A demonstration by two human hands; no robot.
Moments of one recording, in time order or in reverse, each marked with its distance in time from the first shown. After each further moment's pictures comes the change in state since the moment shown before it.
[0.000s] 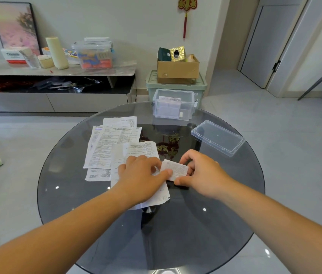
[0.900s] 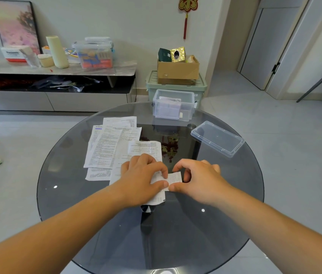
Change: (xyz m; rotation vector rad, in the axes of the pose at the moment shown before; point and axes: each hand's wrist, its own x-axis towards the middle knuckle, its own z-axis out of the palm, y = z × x) left_hand -0.002 -0.013 -0.001 0.050 -0.118 0.196; right_hand -0.010 -0.003 0.008 -0.140 0.008 -0.036
